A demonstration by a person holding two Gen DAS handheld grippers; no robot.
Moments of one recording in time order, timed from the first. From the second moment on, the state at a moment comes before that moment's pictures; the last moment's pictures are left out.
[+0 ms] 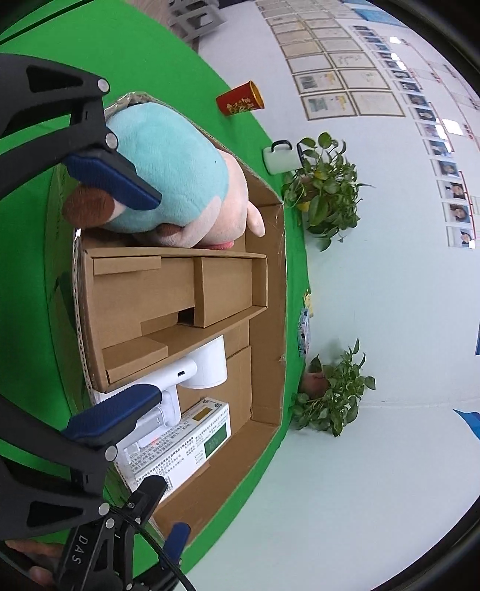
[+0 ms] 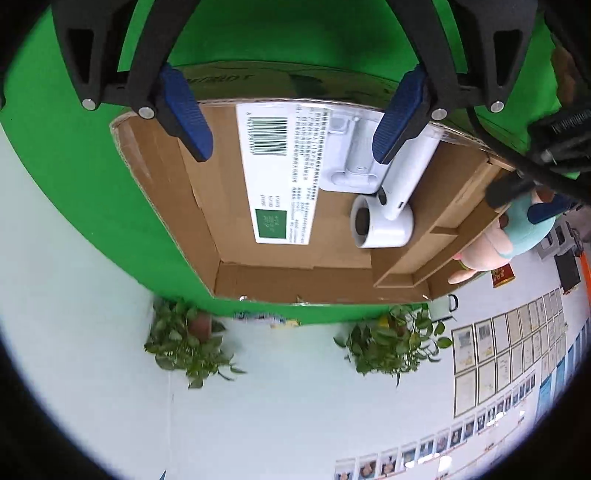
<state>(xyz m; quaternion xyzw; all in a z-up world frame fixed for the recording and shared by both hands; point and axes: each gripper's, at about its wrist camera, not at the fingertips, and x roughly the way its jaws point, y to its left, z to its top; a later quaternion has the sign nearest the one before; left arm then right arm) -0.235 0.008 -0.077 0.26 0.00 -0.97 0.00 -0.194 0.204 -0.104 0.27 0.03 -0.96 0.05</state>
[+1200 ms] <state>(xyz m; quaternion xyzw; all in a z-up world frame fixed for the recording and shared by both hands) -0.252 0.019 -0.092 0.27 -0.04 -0.96 0.03 -0.194 0.195 -0.108 0.26 0.04 -0.96 0.04</state>
